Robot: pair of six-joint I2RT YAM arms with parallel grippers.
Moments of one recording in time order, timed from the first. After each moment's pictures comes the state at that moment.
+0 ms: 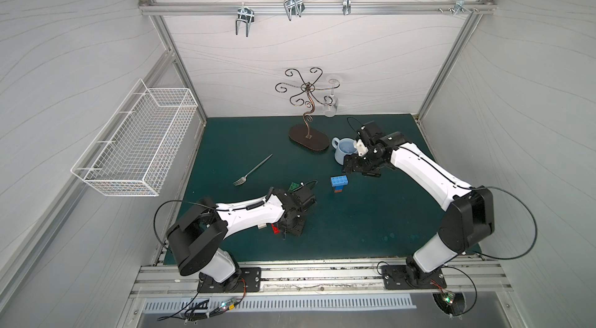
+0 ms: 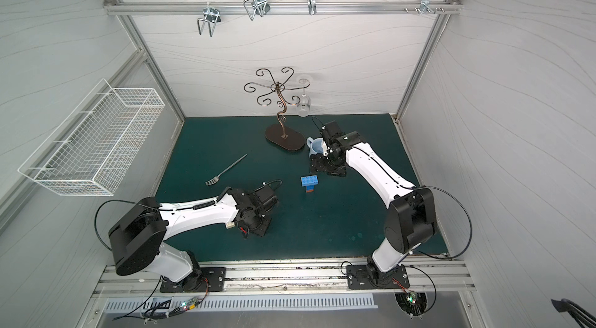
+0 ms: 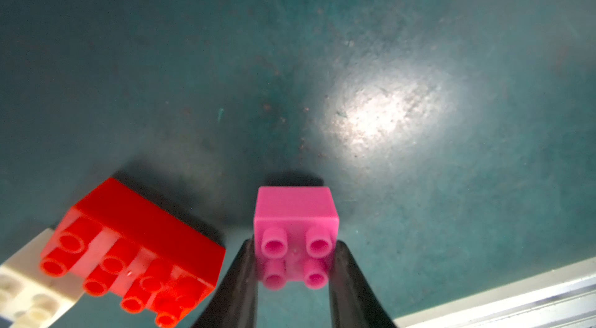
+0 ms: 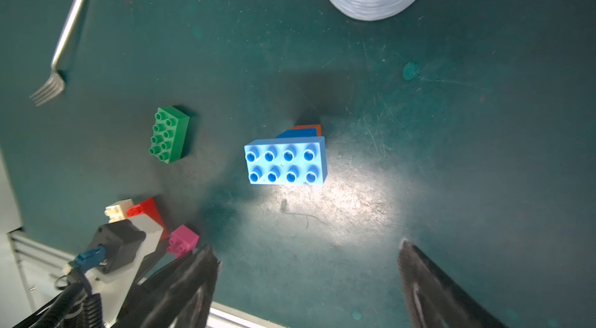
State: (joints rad) left arm -0.90 1.52 0.86 -0.82 -0.01 -0.54; right arm 0.47 1.59 1.39 -1.02 -0.23 0.42
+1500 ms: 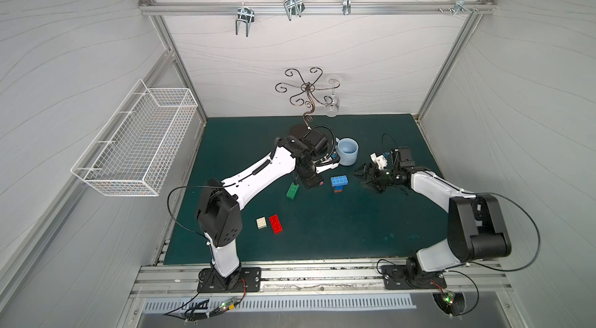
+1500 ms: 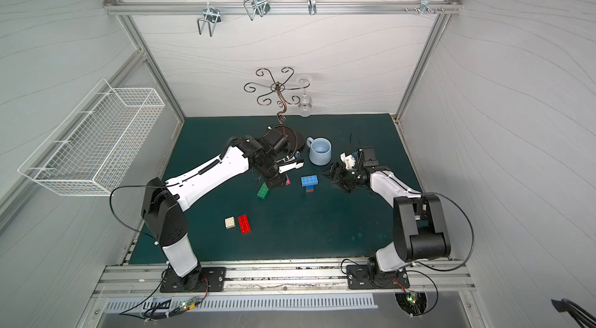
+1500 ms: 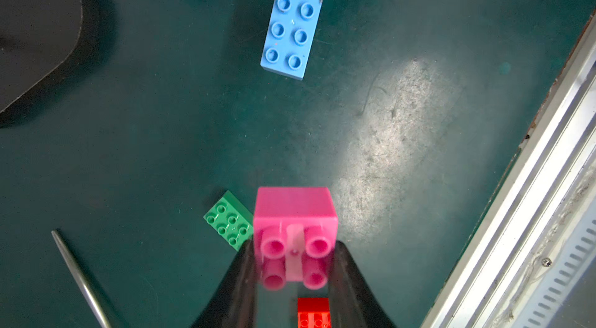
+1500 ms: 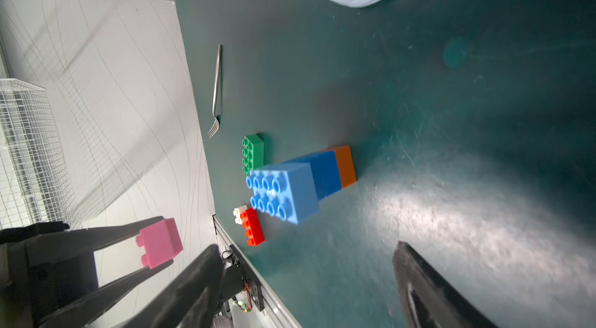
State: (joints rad) left arm -0.73 1.80 1.63 -1.11 0.13 0.42; right arm 0.17 1.51 0.82 -0.31 -0.80 0.55
